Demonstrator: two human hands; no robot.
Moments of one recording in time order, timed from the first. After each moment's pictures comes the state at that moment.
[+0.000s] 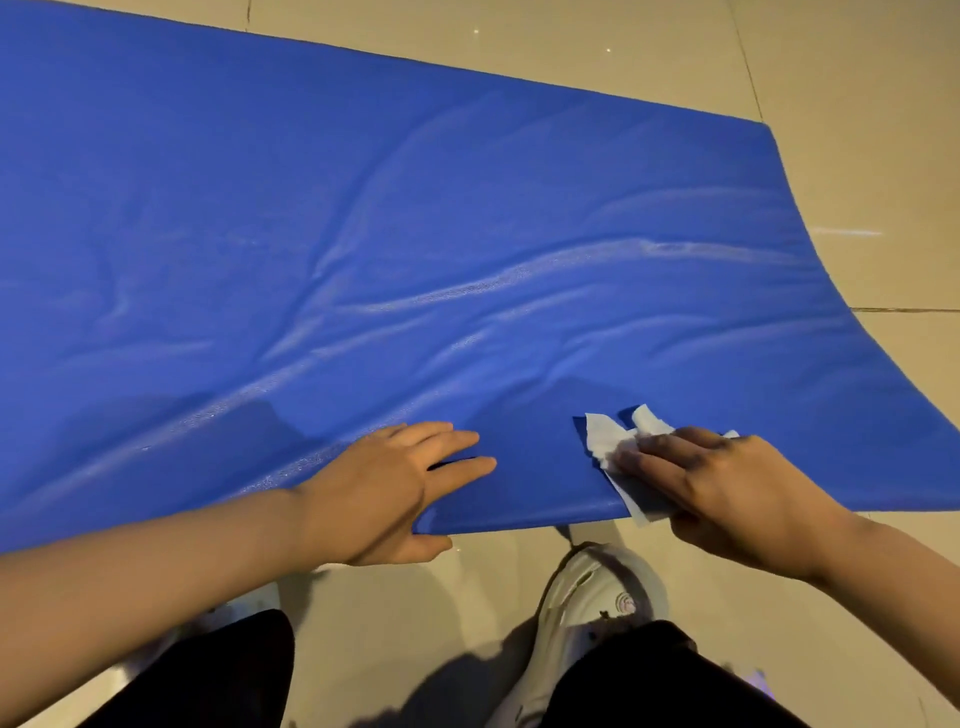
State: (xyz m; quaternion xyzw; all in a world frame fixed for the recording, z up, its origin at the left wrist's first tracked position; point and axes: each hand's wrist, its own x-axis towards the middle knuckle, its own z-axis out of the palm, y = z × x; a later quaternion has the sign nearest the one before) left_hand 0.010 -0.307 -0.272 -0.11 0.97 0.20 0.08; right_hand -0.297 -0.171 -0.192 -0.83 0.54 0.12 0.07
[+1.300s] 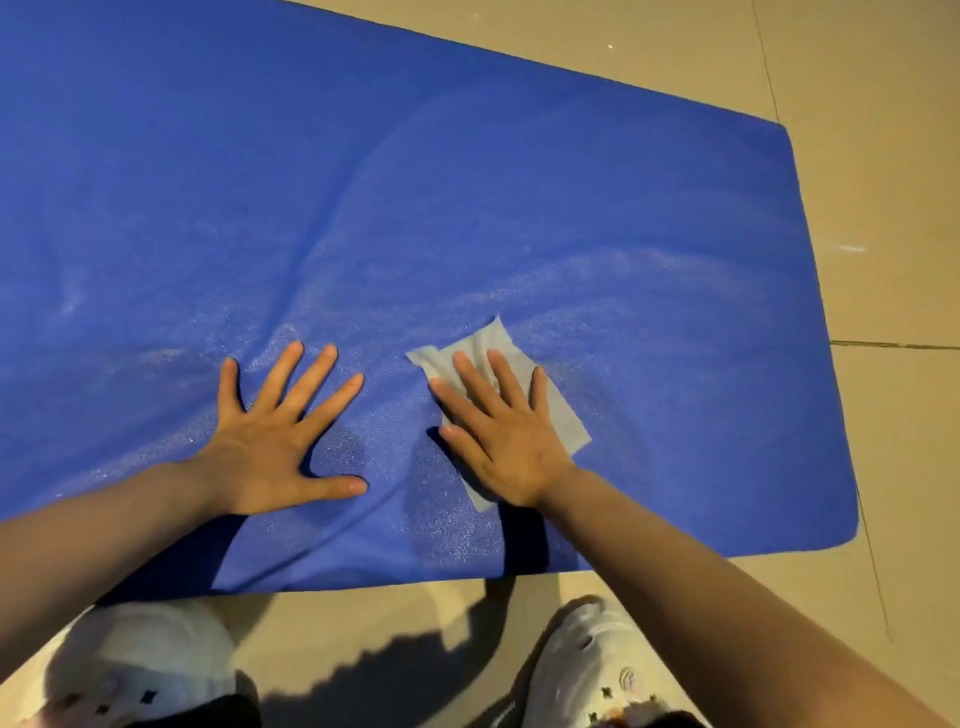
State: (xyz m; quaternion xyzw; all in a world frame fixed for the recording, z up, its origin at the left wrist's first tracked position) left_hand 0.058 -0.381 -0.362 -0.36 0.90 0.19 0.14; right_hand -0.208 -0.289 -0.339 -0.70 0.66 0.02 0.25
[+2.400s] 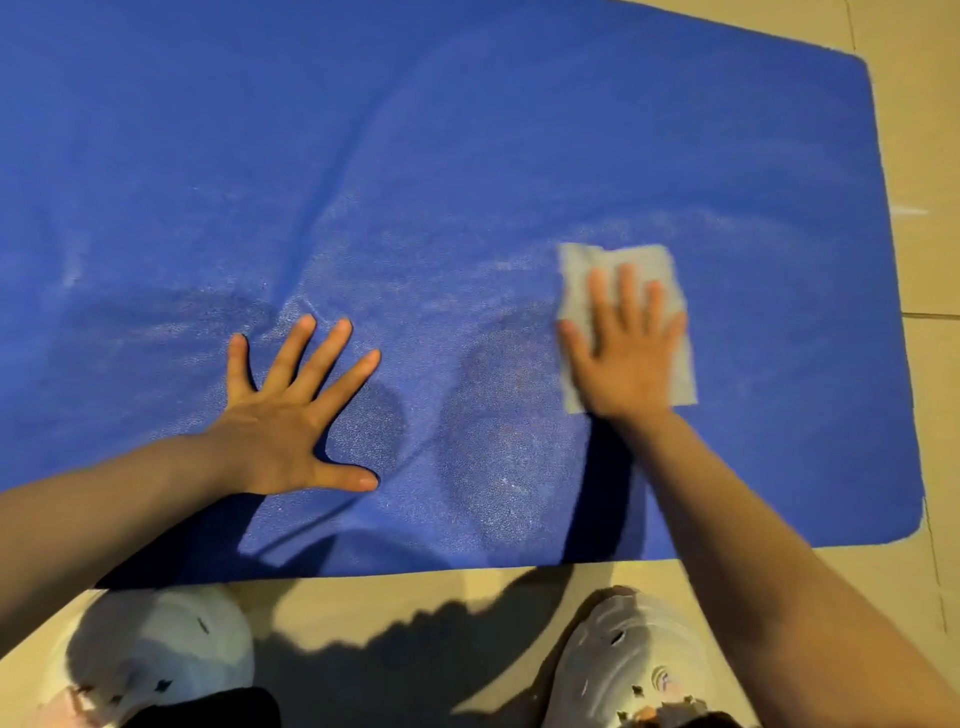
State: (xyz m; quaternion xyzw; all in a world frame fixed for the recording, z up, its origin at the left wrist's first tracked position) left_hand 0.056 -0.389 -0.357 -0.36 0.88 0.22 0.21; right_hand -0.291 -0.313 -0.379 -0.52 0.85 -0.02 0.09
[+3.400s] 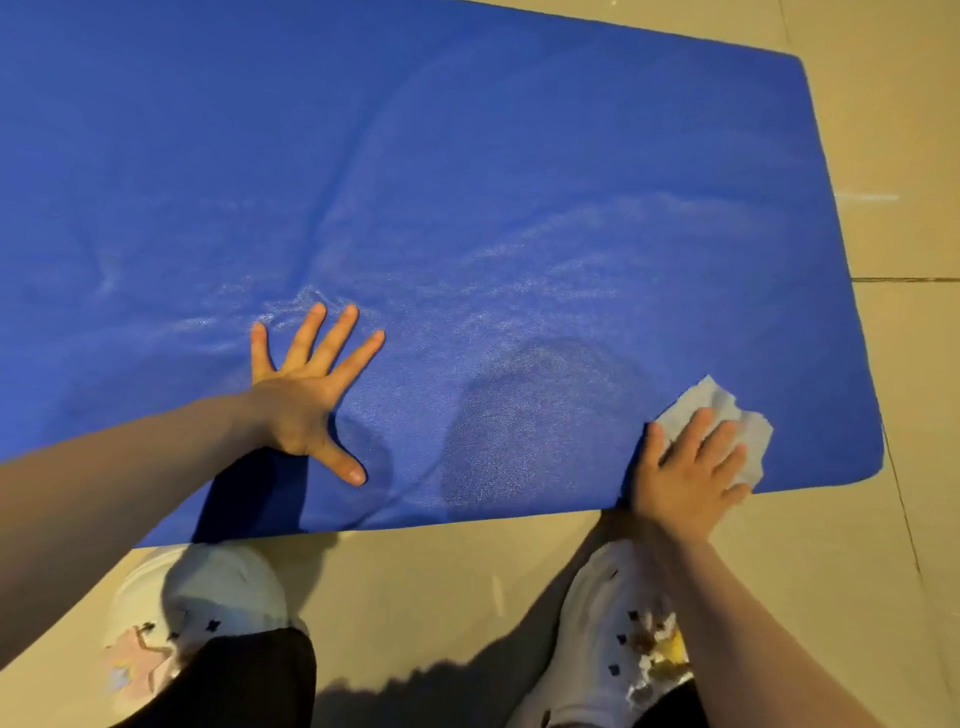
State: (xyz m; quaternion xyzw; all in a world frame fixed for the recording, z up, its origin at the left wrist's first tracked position) left_hand 0.041 -0.400 -0.318 -0.33 0.82 0.28 0.36; right_hand -0.261 -0.159 -0.361 -0.22 0.97 0.00 0.13
